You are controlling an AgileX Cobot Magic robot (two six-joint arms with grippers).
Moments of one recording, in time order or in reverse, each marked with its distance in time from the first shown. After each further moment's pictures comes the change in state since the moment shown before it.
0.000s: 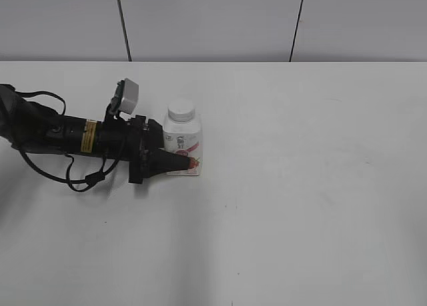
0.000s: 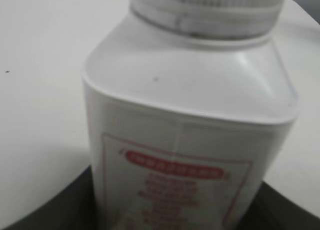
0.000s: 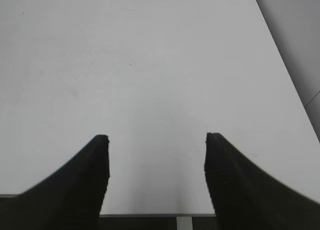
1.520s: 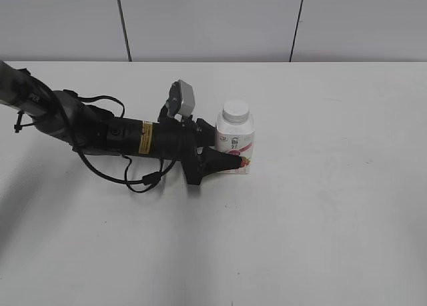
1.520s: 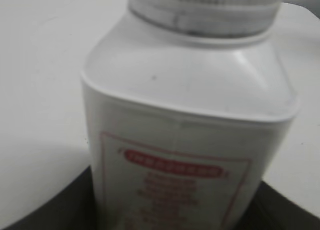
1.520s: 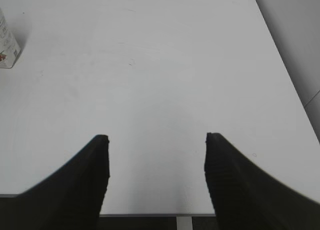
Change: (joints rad) left arm -0.217 0.064 -0.124 -0.180 0.109 0.012; right arm 0.000 0.000 0.000 0.000 0.000 0.000
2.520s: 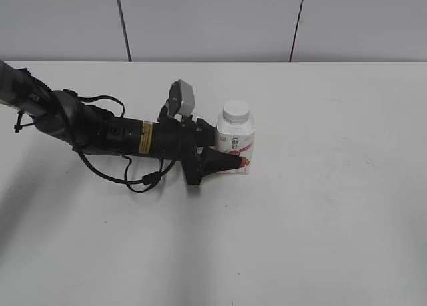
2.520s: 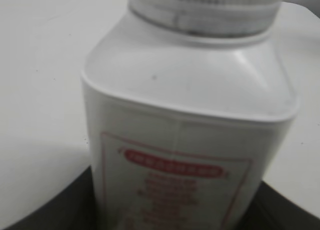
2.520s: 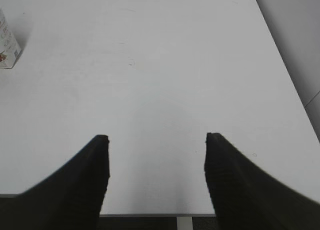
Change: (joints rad) left arm 0.000 0.000 -0.002 0.004 0.000 0.000; right arm 0.000 0.000 0.000 0.000 0.000 0.000
